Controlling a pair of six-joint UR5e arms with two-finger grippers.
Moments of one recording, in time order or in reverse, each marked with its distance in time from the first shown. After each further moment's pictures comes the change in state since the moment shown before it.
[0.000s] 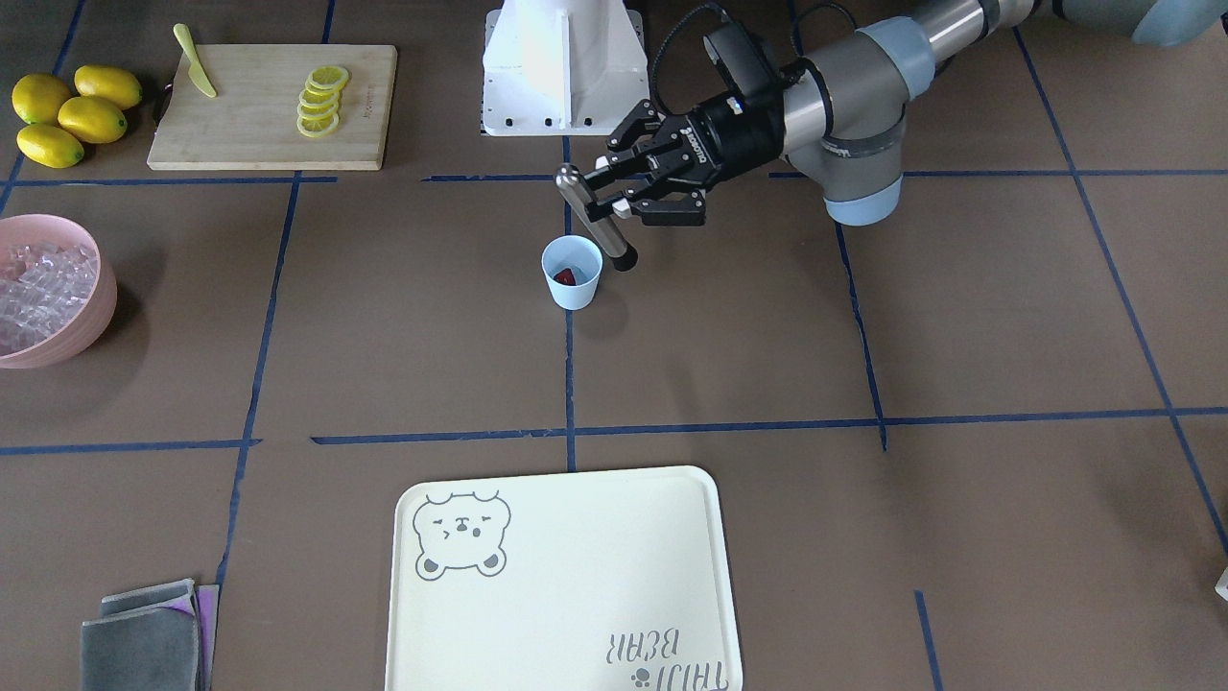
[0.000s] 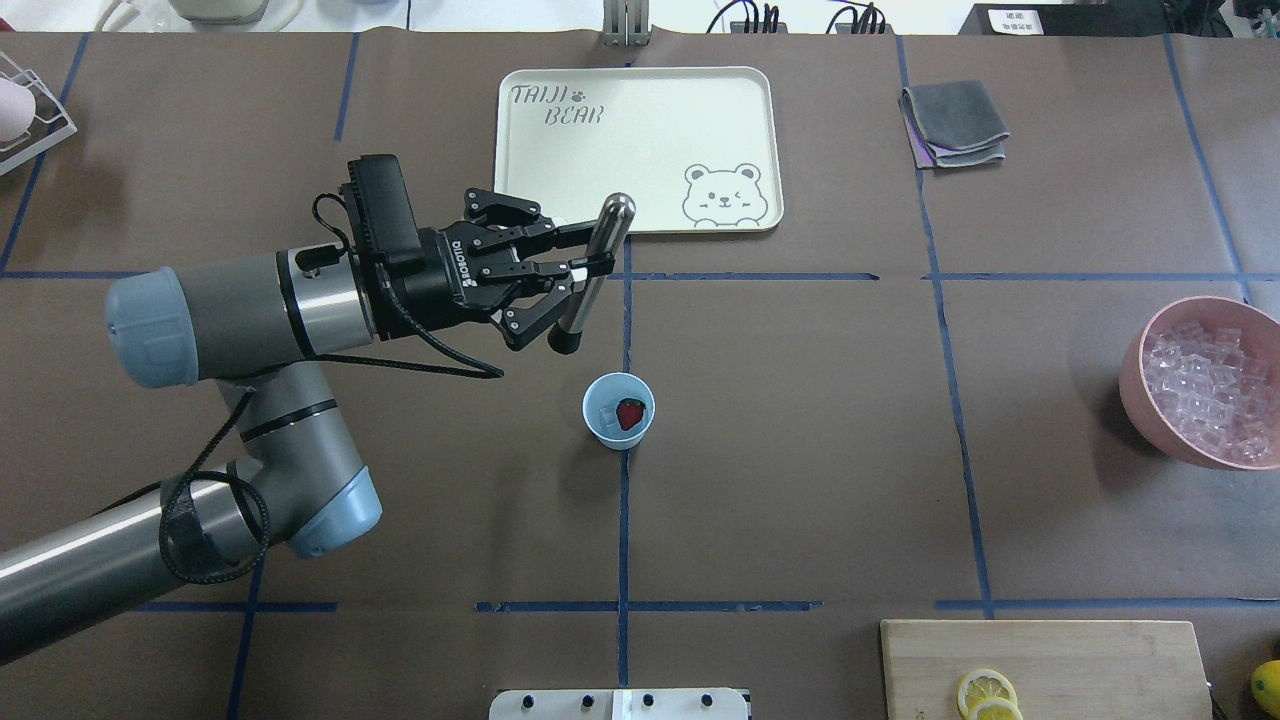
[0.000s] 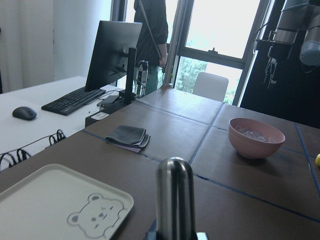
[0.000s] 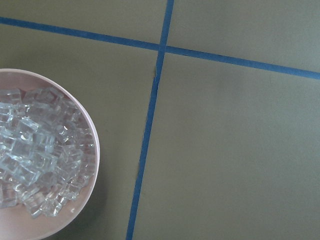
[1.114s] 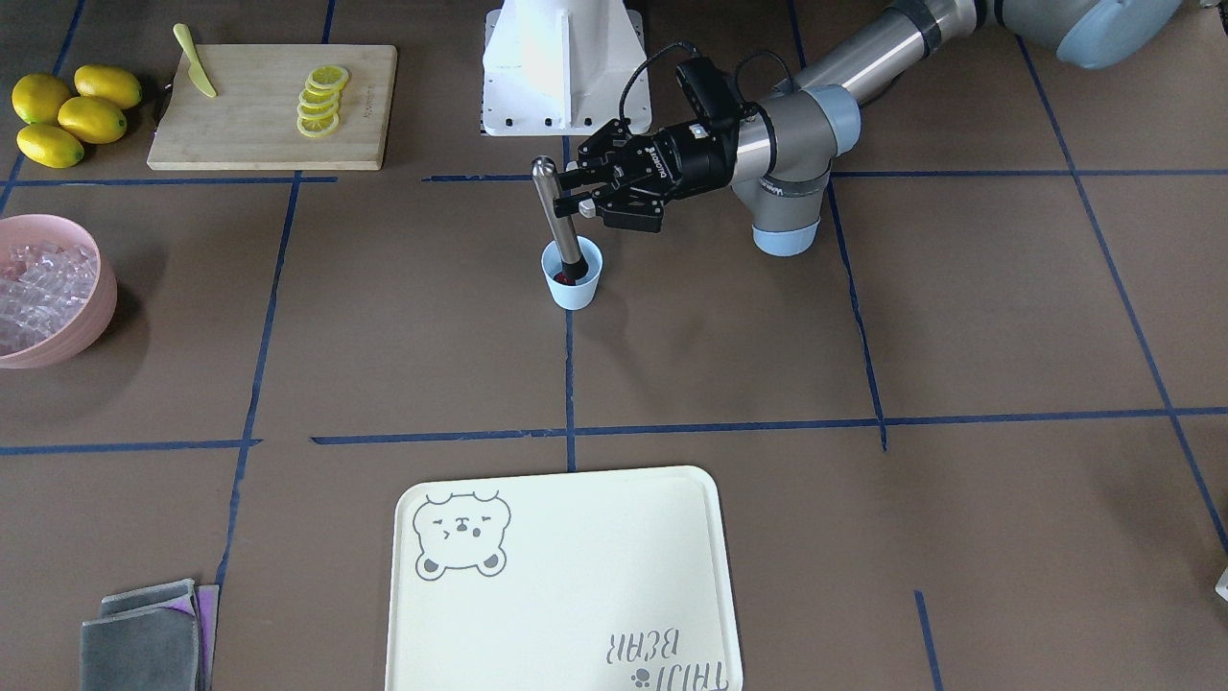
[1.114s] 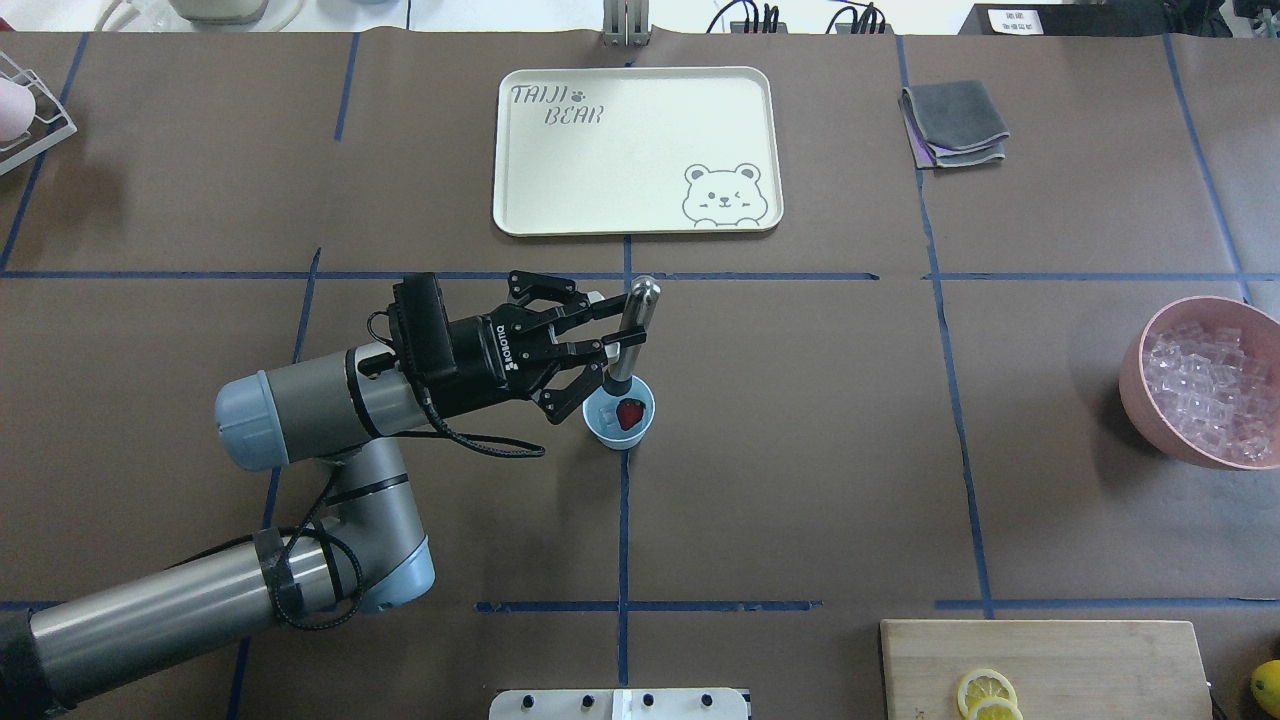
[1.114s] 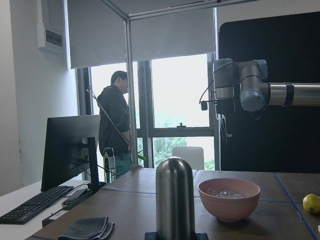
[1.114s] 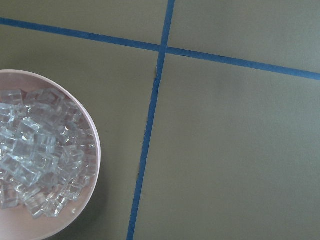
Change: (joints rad) left arm 0.130 -0.065 0.266 -0.362 0.132 0.096; right arm 0.000 0.000 0.001 0.000 0.001 0.000
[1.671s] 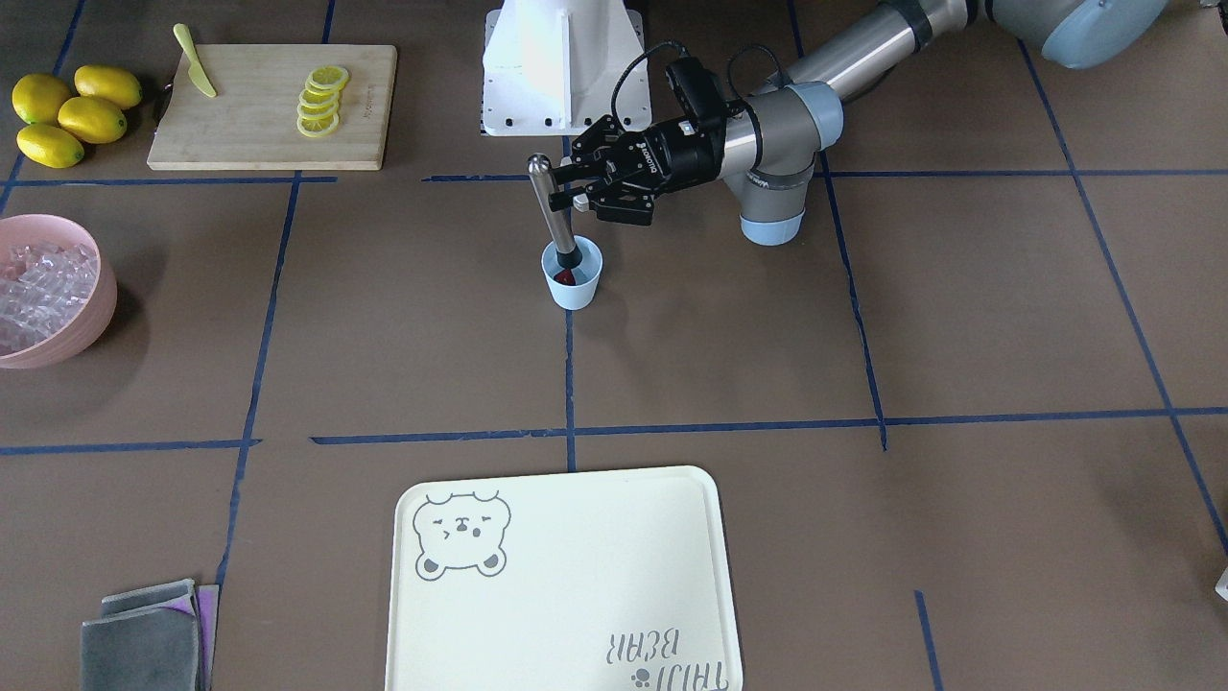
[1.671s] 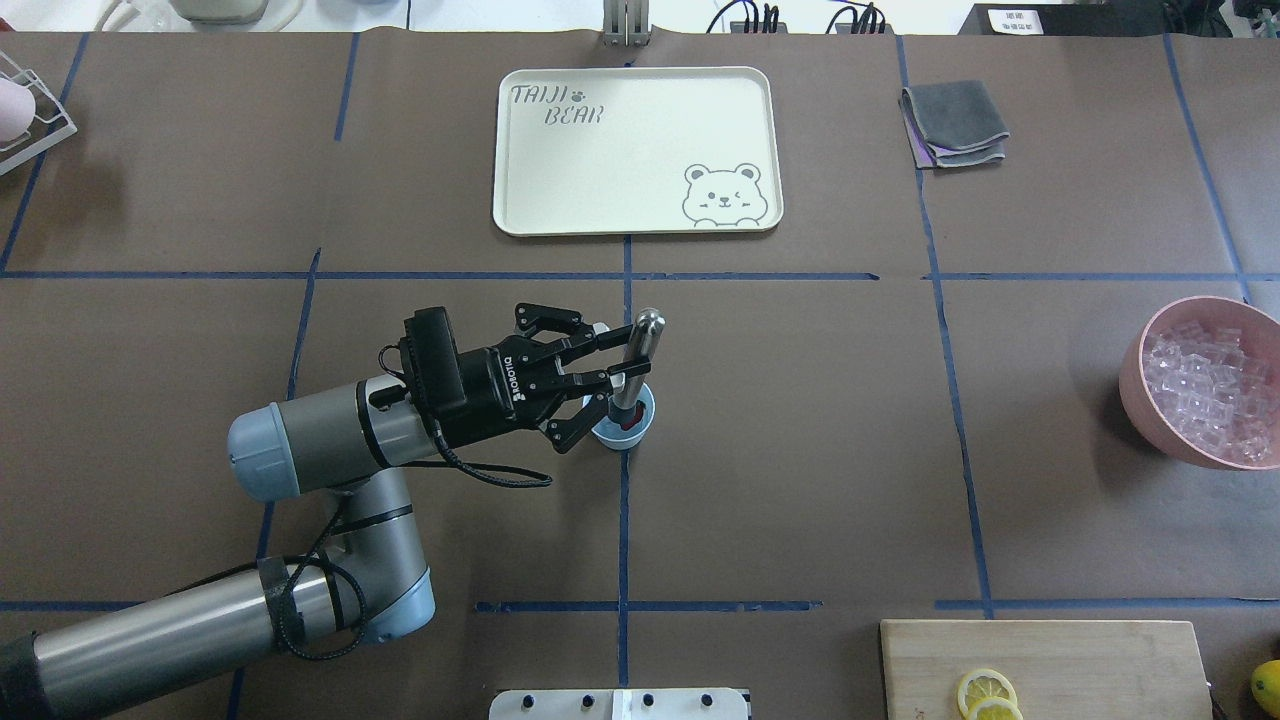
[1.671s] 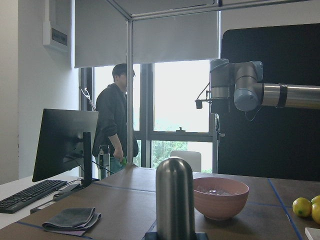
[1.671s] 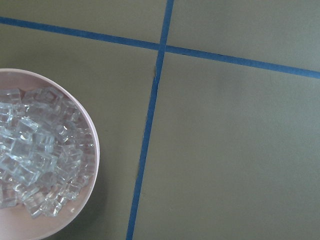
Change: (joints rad) left arm 0.041 0.009 0.013 -0.007 0.029 0.012; right arm 0.000 0.000 -0.004 0.000 0.000 -0.001
